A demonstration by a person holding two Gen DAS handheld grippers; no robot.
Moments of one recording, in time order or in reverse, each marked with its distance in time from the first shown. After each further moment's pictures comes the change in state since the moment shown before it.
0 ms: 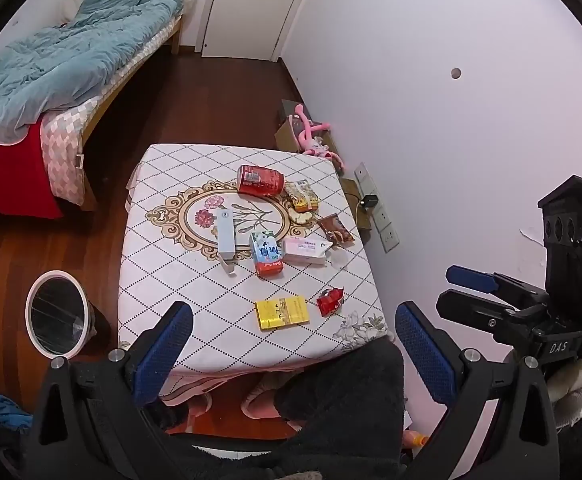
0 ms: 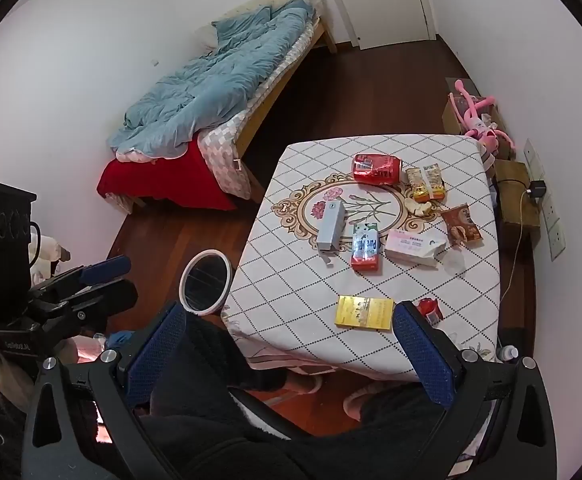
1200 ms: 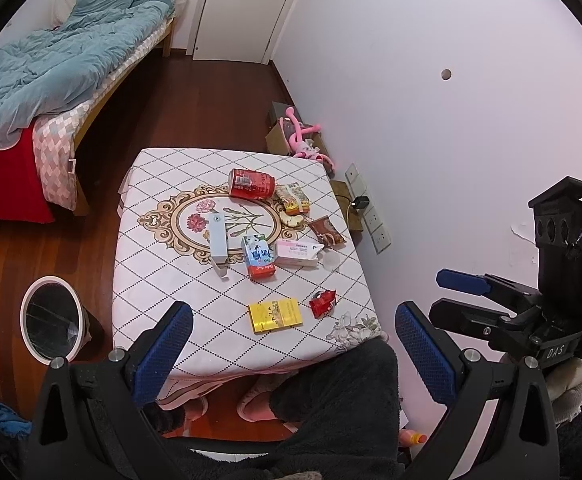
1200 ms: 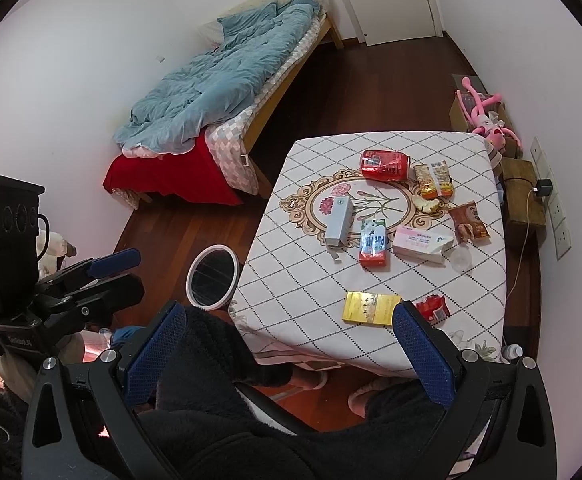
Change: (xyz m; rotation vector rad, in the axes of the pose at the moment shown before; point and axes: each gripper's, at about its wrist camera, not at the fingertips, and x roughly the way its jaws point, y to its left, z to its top) left arm 0.006 -0.006 0.003 0.009 0.008 -0.034; right arm 0.001 0.005 -0.003 -0.010 0.018 0.020
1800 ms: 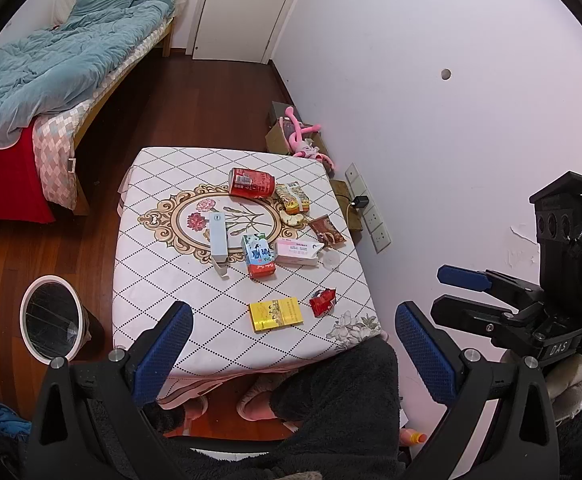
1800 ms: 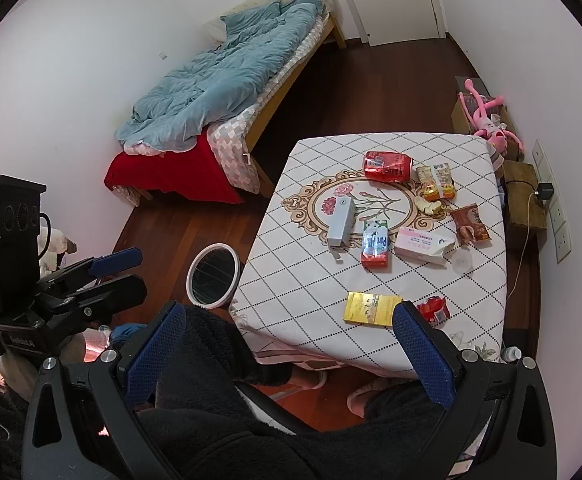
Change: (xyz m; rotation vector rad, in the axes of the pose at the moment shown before) left arm -0.001 0.001 0.000 0.000 0.000 -0.002; right arm 0.001 0.004 0.001 -0.008 0.002 0.001
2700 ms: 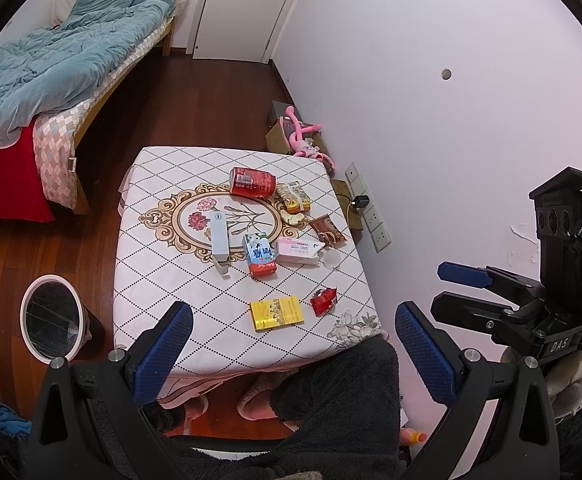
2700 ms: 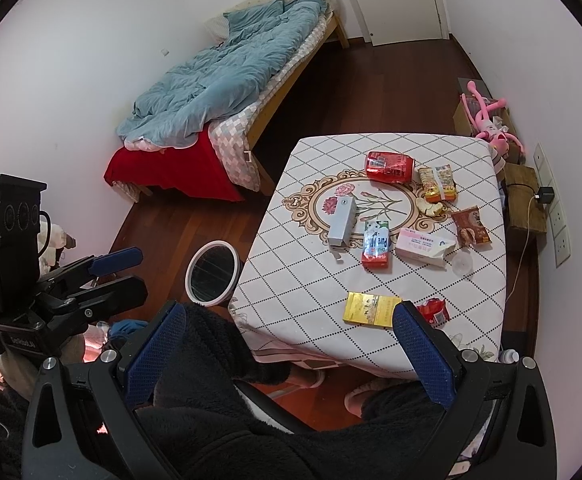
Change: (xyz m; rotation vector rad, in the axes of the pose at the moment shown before) left arm -0.003 0.003 -0.002 -0.004 0.001 -0.006; right arm 0.000 0.001 0.001 -0.004 0.000 -0.004
